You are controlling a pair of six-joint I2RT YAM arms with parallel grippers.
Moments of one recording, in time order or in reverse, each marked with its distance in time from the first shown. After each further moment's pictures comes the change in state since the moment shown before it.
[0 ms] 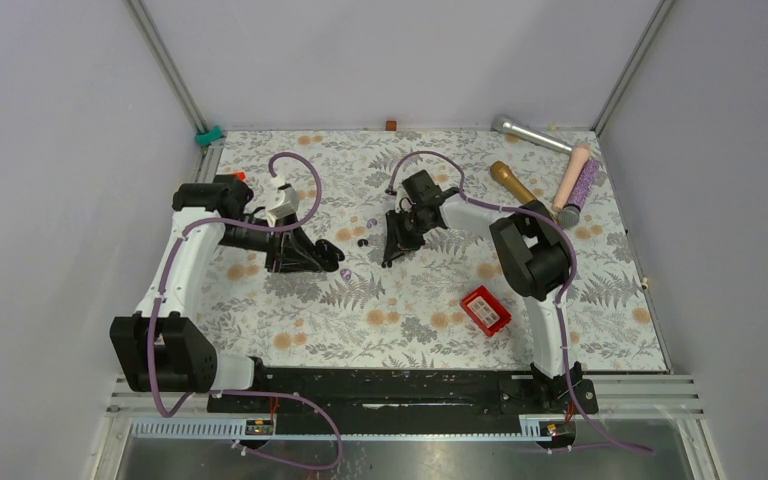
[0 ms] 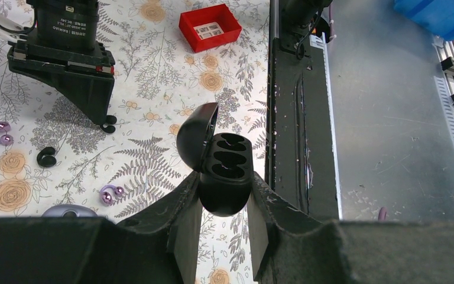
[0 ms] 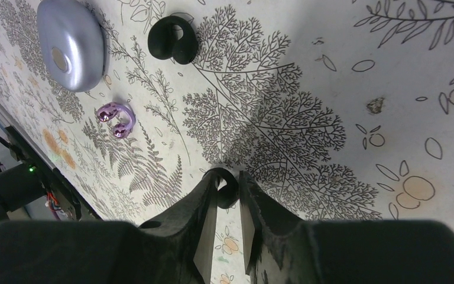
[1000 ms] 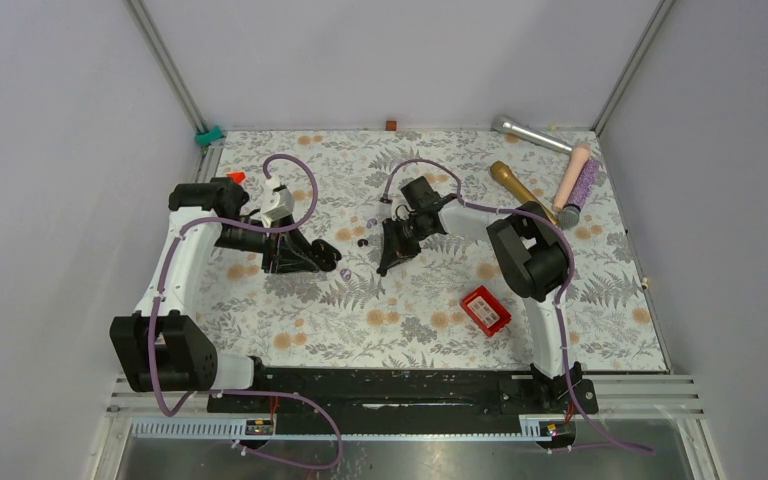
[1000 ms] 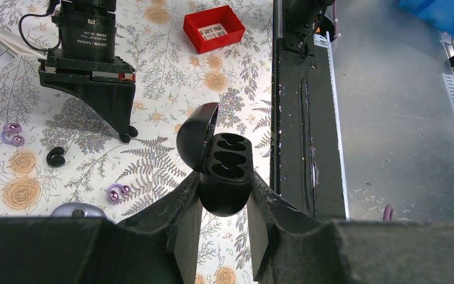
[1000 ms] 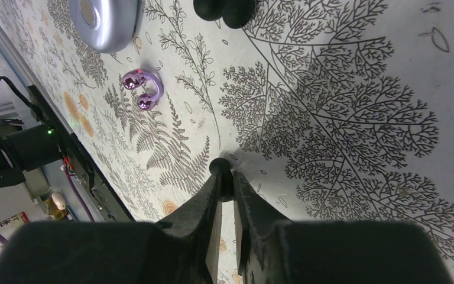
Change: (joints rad) left arm 0.032 0.004 0.000 -0.063 0.007 0.102; right arm 0.016 0.000 -0.049 0.038 -0.134 -0.035
